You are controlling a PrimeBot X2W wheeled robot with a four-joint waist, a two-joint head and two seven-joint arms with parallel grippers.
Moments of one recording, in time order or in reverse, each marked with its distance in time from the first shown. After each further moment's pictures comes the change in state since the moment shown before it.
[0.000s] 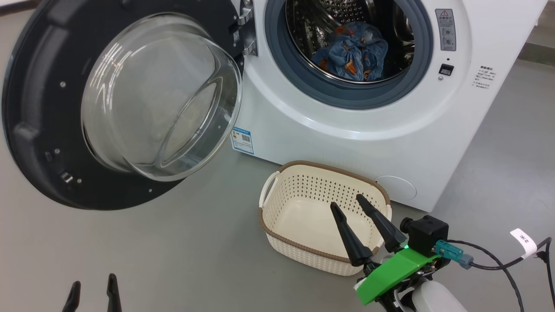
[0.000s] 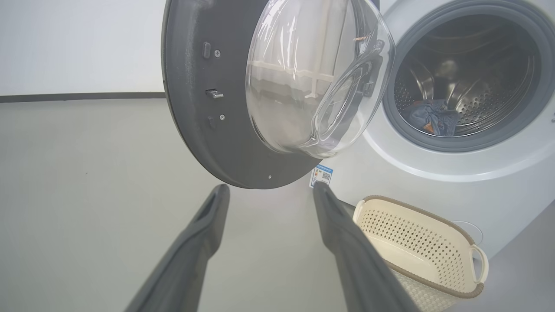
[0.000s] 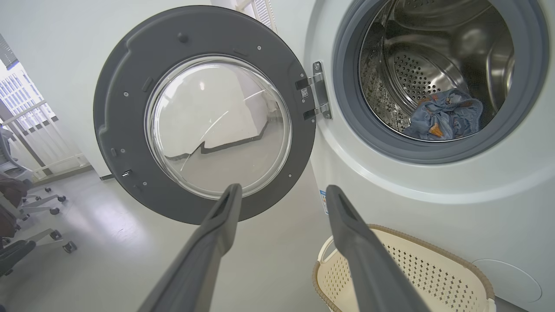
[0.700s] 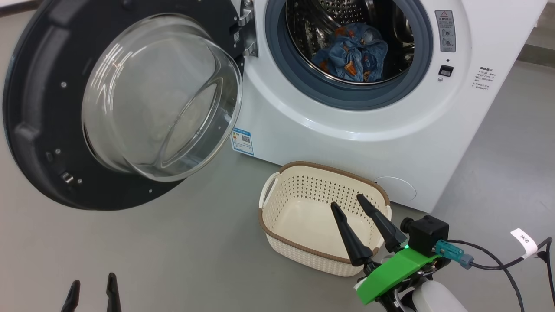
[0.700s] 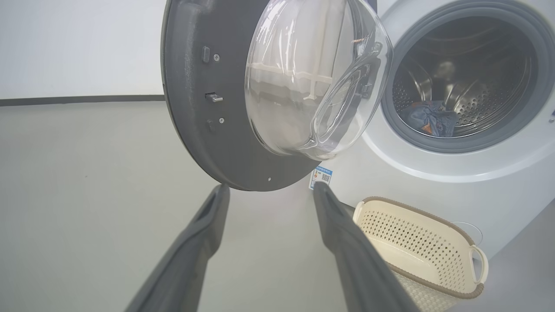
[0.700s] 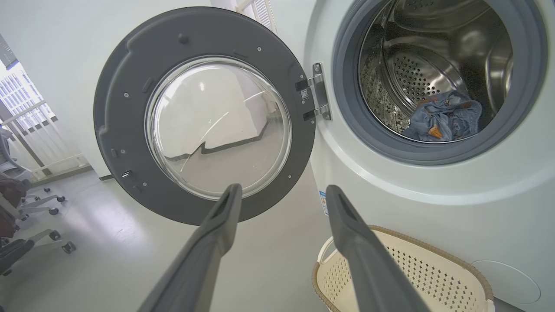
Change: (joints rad) left arm 0.000 0.007 -0.006 -0.005 0.000 0.009 0.000; right arm 0.000 0.000 -0.002 0.000 0.000 0.000 0.000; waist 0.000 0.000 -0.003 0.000
